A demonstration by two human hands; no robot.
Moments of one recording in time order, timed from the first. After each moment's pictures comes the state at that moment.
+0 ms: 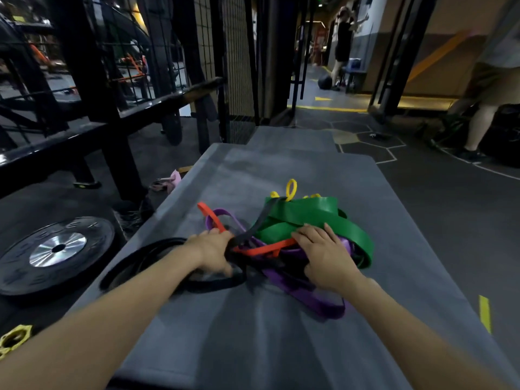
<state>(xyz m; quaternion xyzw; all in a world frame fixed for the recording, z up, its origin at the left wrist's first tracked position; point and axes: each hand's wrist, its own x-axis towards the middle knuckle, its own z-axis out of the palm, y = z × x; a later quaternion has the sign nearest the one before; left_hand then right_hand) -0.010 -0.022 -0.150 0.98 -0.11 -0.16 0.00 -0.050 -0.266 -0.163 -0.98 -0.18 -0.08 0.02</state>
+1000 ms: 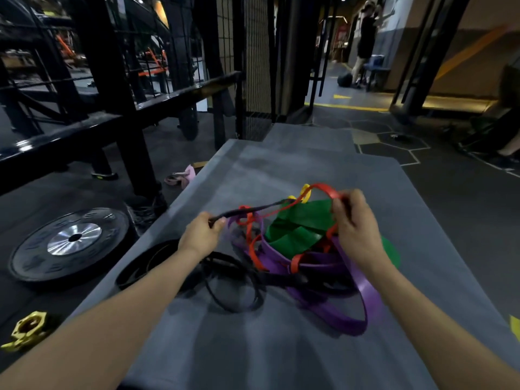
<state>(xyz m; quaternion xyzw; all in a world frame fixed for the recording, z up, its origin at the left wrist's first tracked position) 0.023 0.016 -0.179 0.92 0.11 0.07 0.38 -0.020 -0.252 -0.123 -0.83 -0.09 -0.25 0.49</state>
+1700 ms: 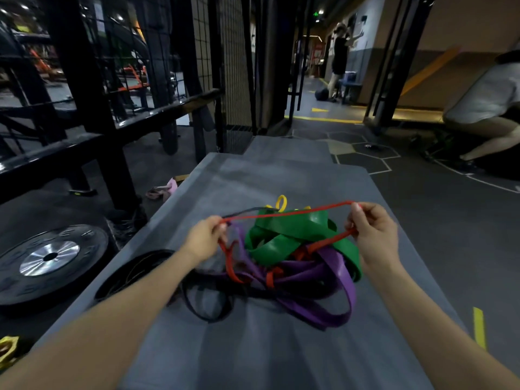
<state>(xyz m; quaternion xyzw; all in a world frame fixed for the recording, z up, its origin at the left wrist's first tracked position) 0.016 -0.027 -0.158 0.92 -0.08 0.08 0.39 -0.041 -0.314 -0.113 -0.63 0.04 -0.27 0.73</state>
